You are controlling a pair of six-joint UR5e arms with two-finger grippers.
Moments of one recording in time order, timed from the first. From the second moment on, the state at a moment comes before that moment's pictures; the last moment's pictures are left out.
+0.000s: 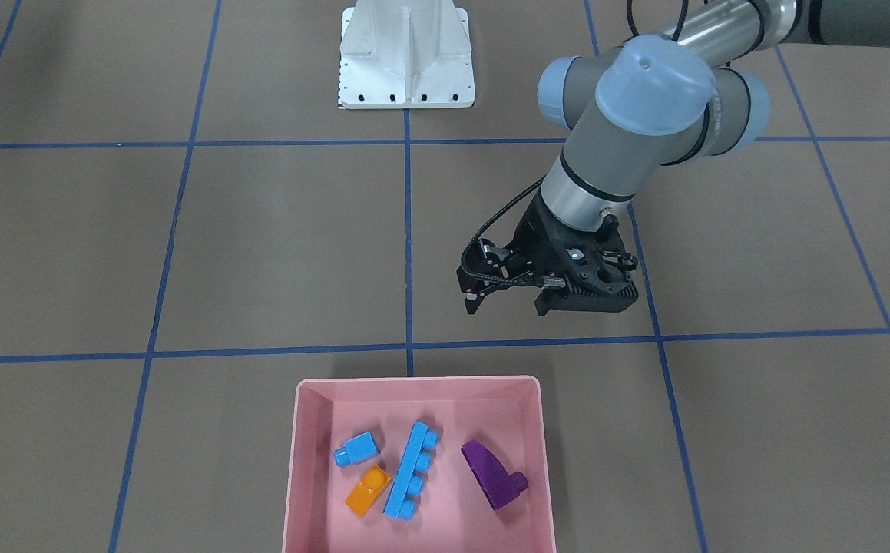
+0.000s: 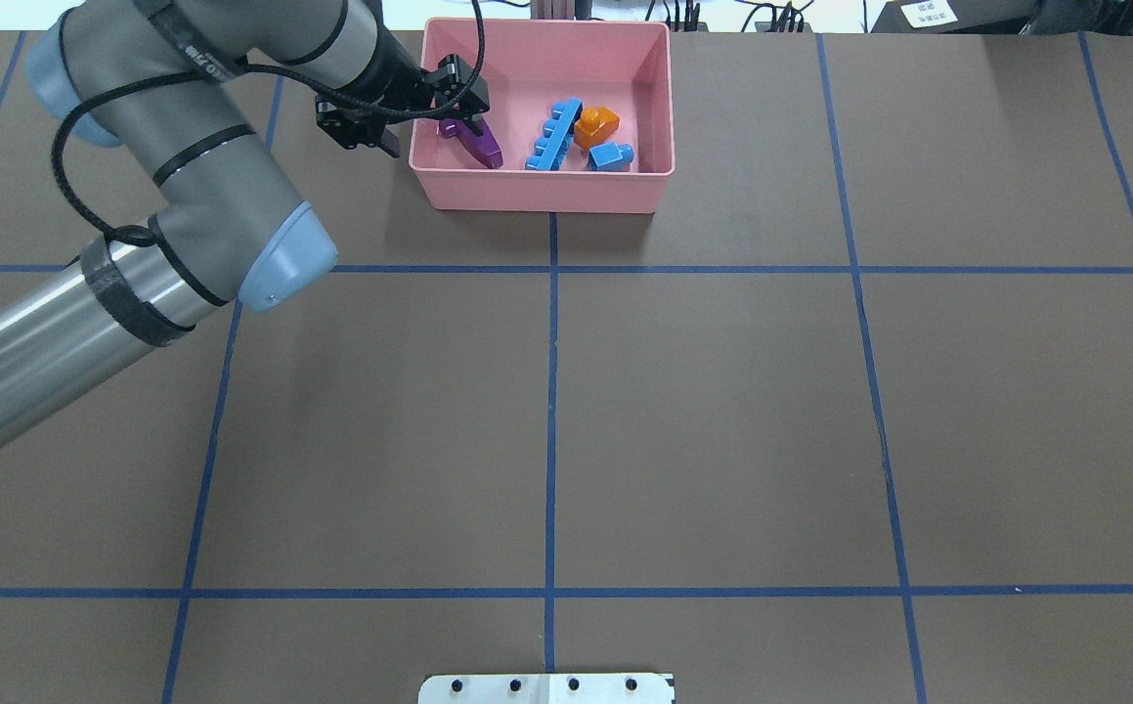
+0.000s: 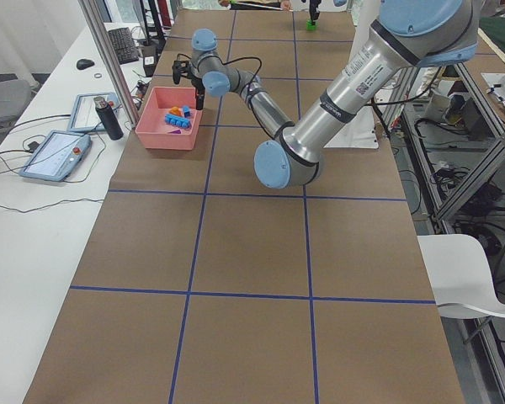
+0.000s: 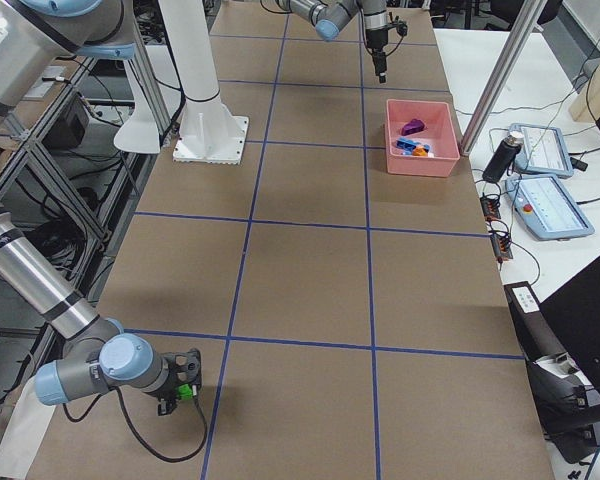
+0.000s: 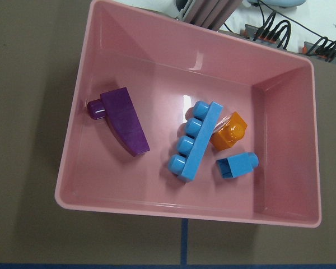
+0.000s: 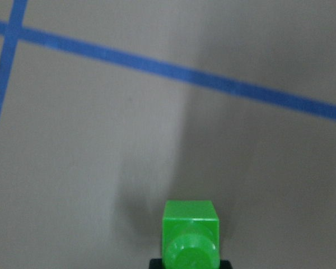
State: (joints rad) left arm -0.86 -2.33 -1.55 -1.85 -2.09 -1.17; right arm 1.39 -2.19 1.34 -0.44 2.35 0.11
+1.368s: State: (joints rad) left arm -0.98 -2.08 -1.71 -1.63 -2.12 -0.62; right arm 1.14 -0.84 1.38 -1.65 2.30 0.70
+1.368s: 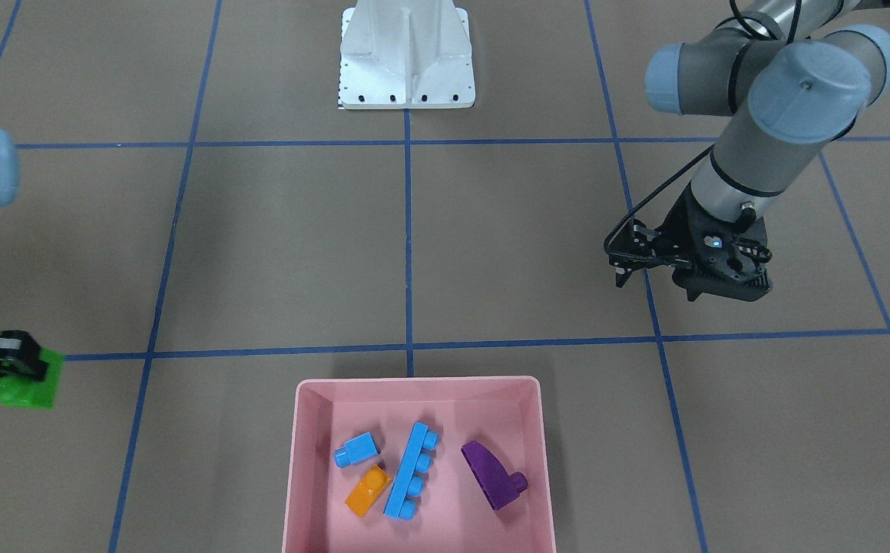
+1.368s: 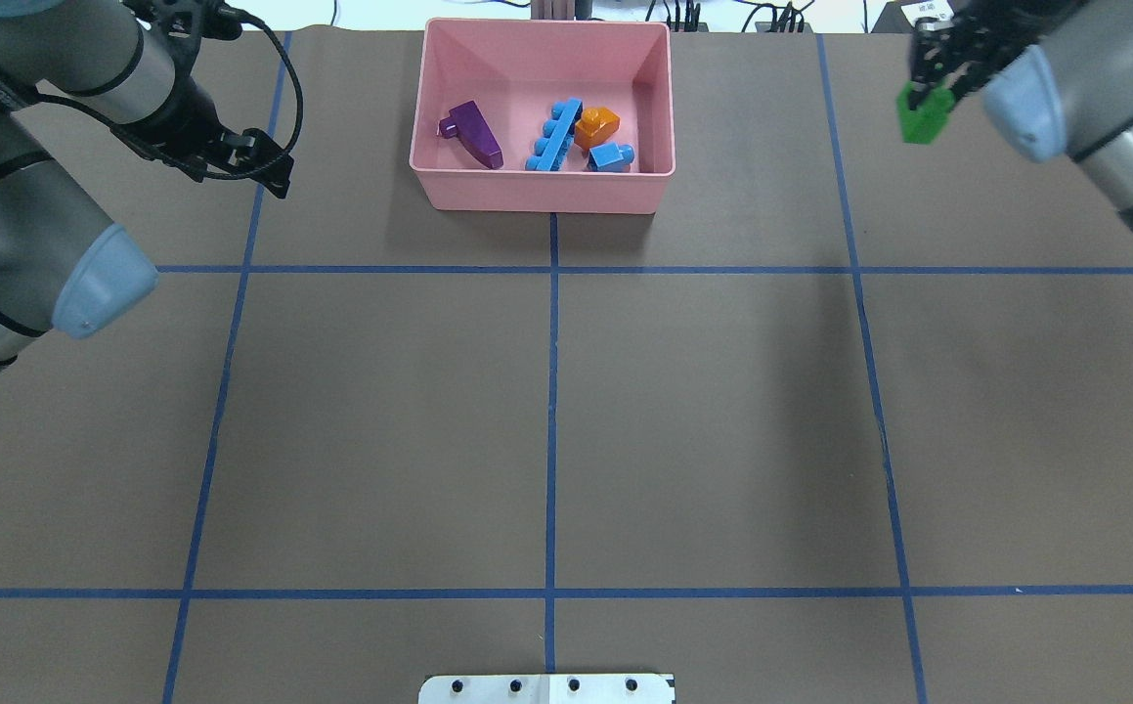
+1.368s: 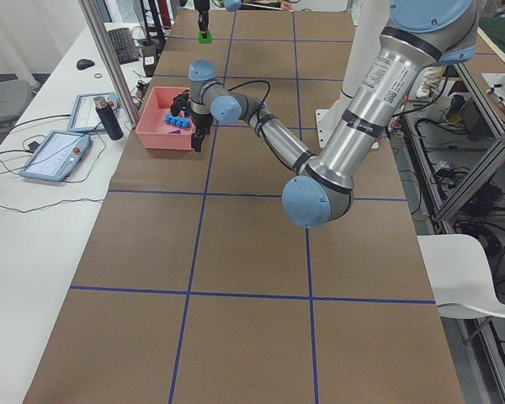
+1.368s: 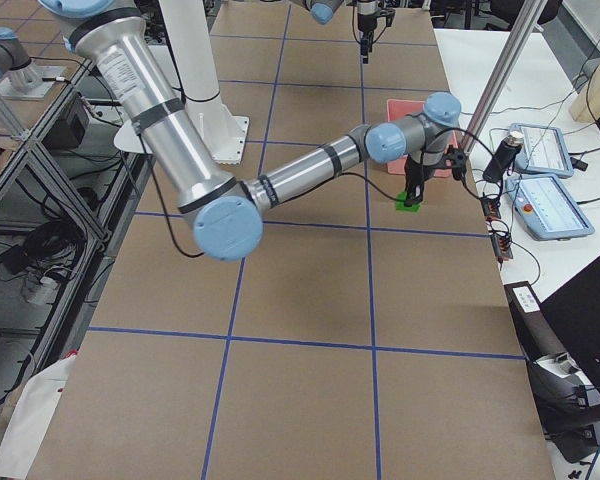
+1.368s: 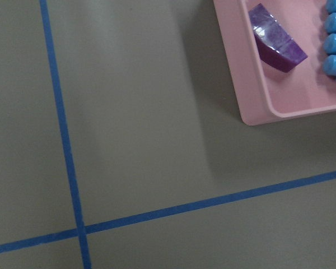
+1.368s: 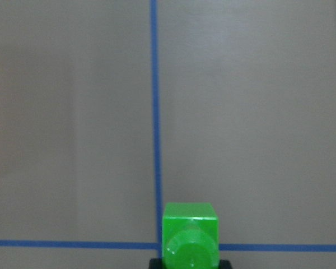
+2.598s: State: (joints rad) left arm -1.05 -1.99 -1.70 -1.64 -2.17 -0.45; right arm 0.94 -0.46 0.91 -1.30 2.03 1.09
